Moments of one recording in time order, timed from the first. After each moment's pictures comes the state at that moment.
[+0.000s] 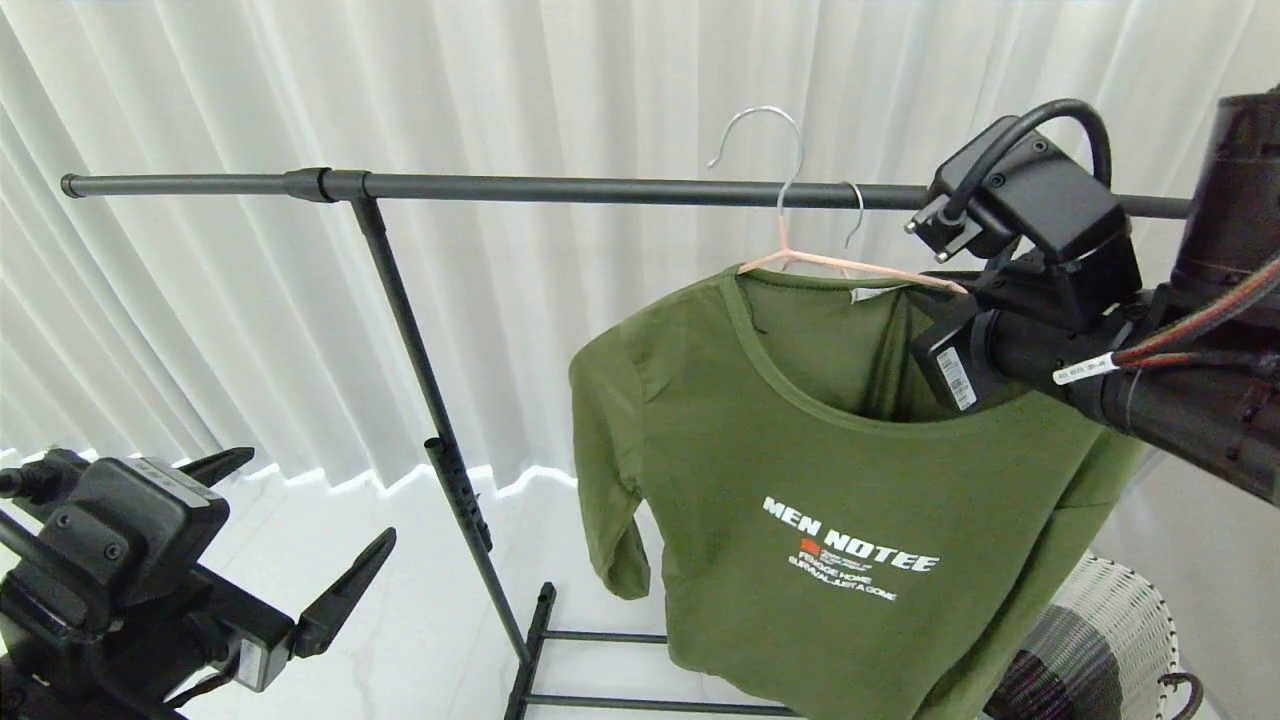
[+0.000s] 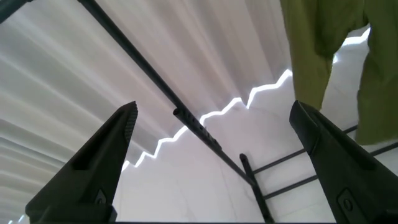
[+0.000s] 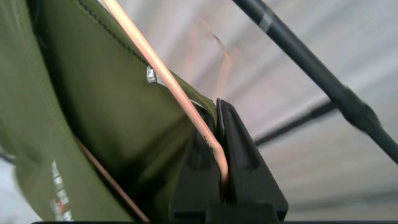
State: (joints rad) left arm -0.42 1.08 -0.20 -0.76 0.20 0.53; right arm 0.85 1.49 -1.07 -0.32 -0.55 -0.49
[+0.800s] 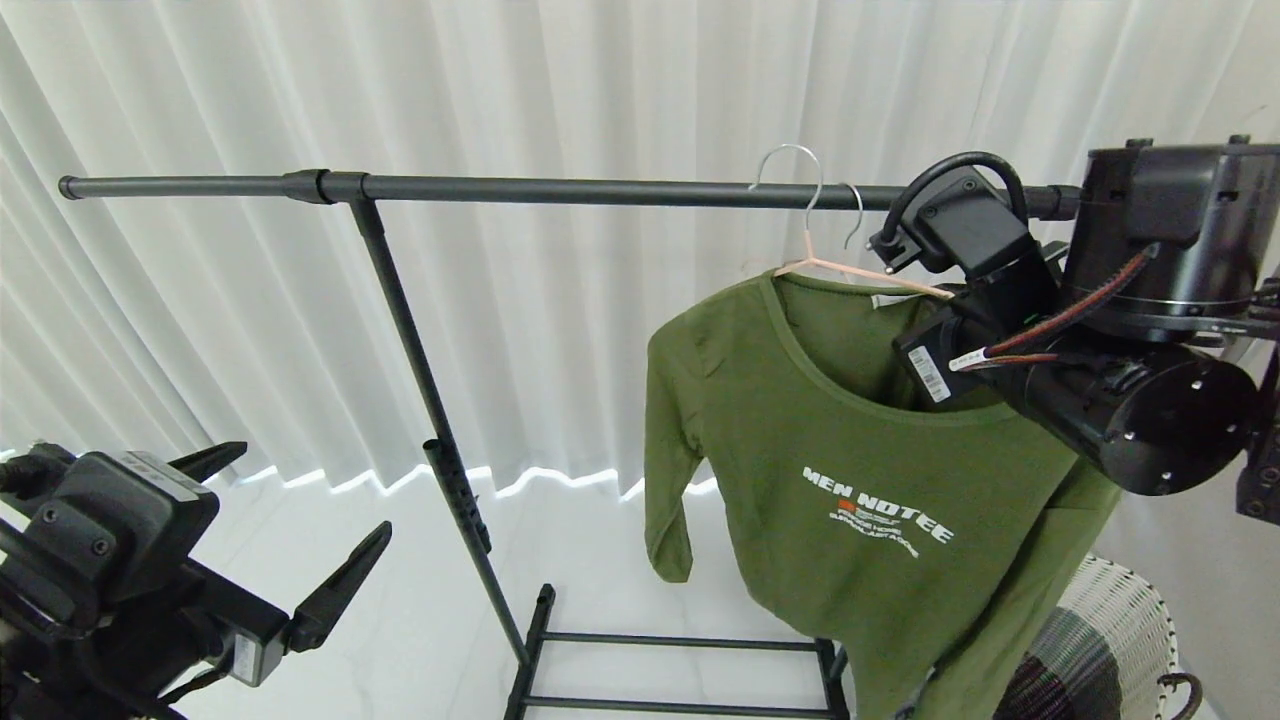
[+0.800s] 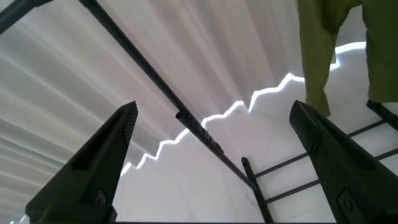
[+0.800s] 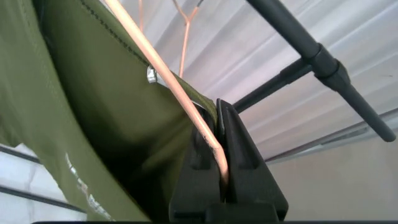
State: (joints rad) left arm -0.42 1.08 -0.21 -0.77 0.20 0.53; right arm 0.82 1.59 -1.09 -0.39 -0.76 -0.49
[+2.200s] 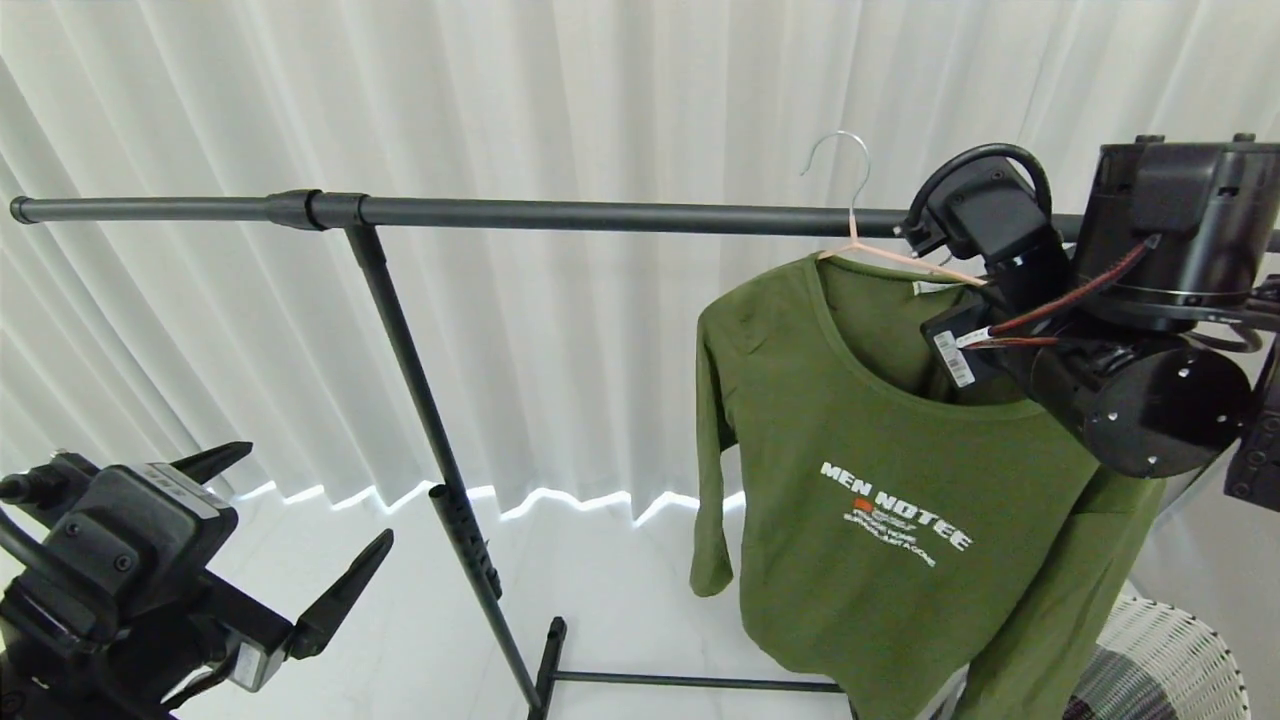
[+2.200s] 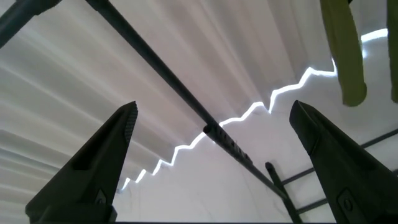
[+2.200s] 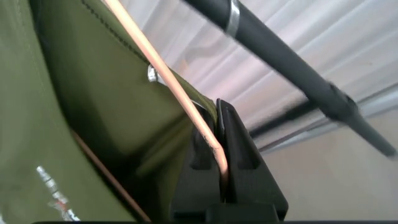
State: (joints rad) left arm -0.42 1.08 -0.20 -0.76 0.20 0.60; right arm 0.77 1.60 -1.09 -0.43 -0.86 -0.49
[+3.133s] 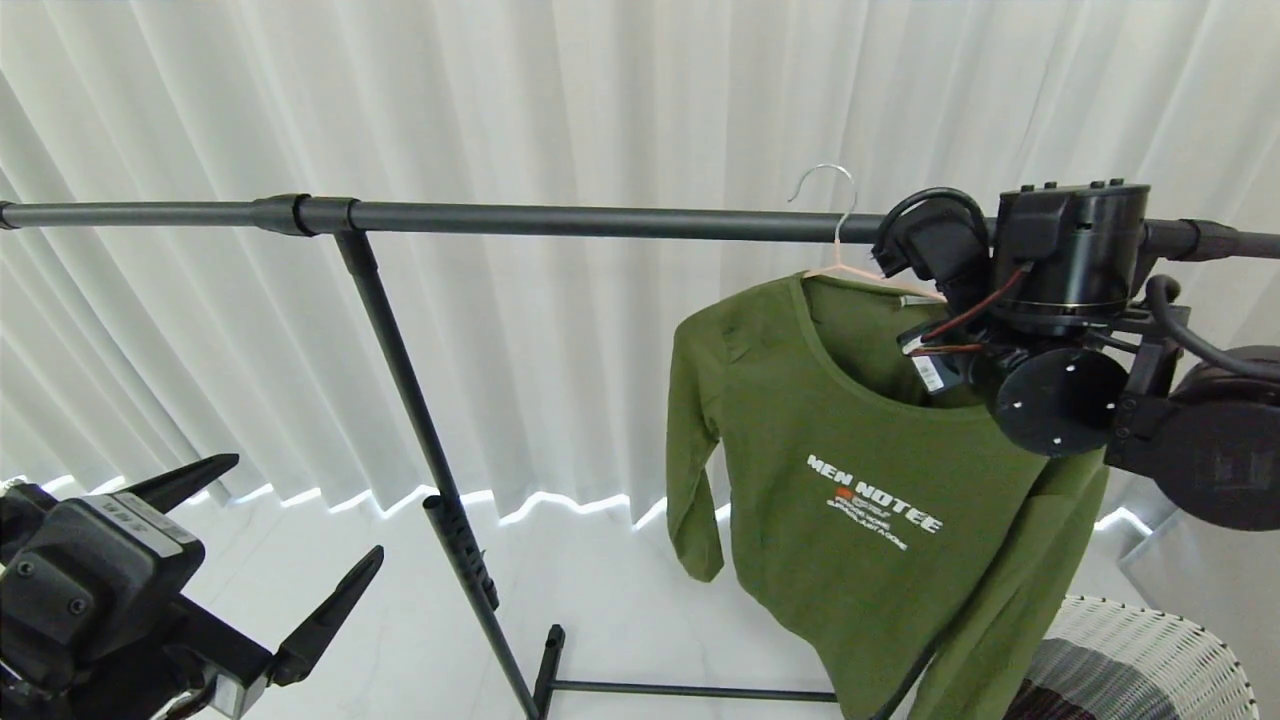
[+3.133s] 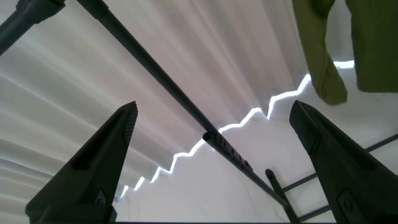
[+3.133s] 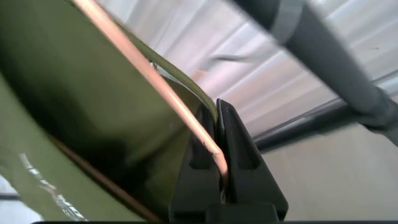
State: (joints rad) left arm -0.45 1.02 -0.17 -0.76 0.20 0.61; right arm 0.69 1.73 -1.14 -0.42 -0.86 -0.45
